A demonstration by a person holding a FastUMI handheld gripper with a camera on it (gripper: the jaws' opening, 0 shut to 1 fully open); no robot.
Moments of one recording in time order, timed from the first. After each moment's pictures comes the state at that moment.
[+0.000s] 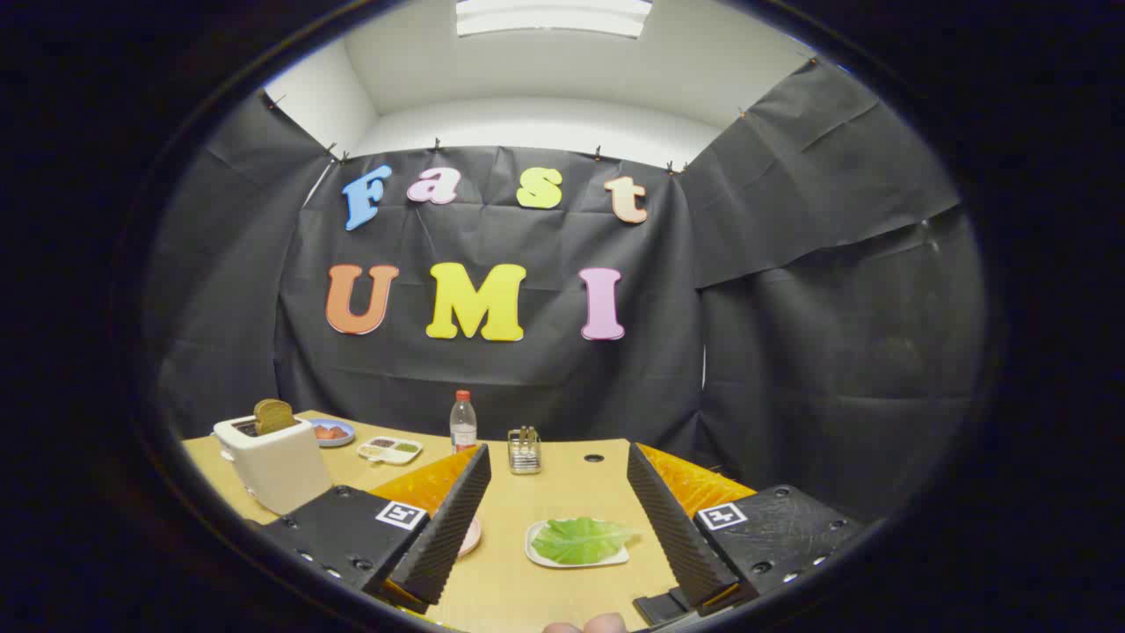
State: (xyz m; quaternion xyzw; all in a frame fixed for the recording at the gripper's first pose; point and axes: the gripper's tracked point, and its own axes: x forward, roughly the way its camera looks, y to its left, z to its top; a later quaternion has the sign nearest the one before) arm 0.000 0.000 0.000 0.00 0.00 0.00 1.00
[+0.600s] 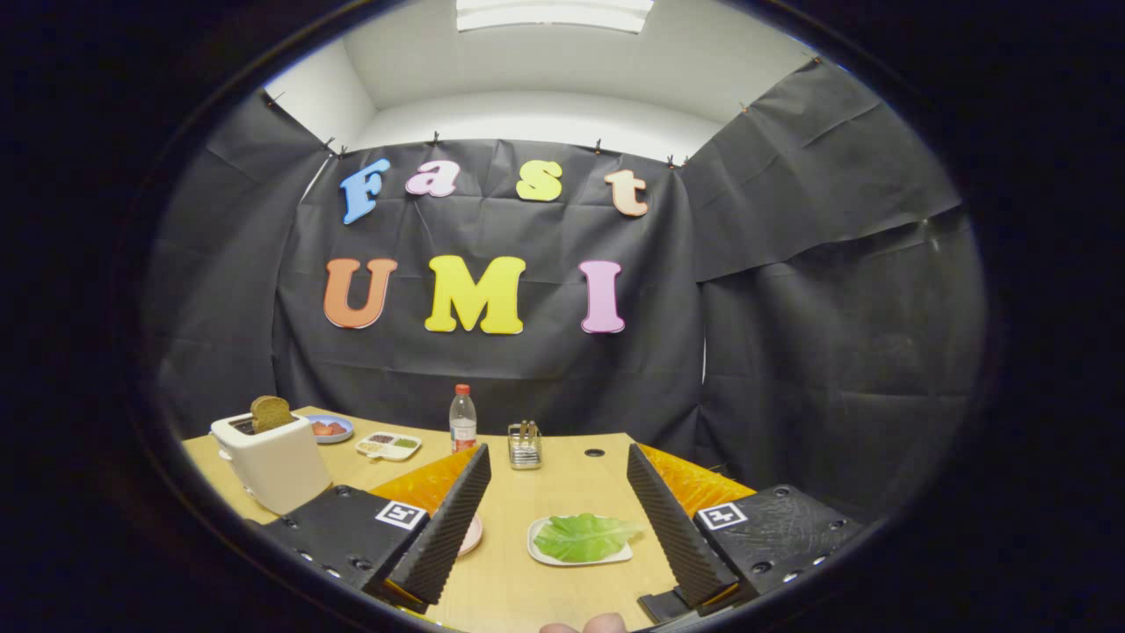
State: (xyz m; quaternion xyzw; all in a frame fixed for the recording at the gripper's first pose) arm 0.004 0.005 -0.003 0.00 0.01 0.00 1.00
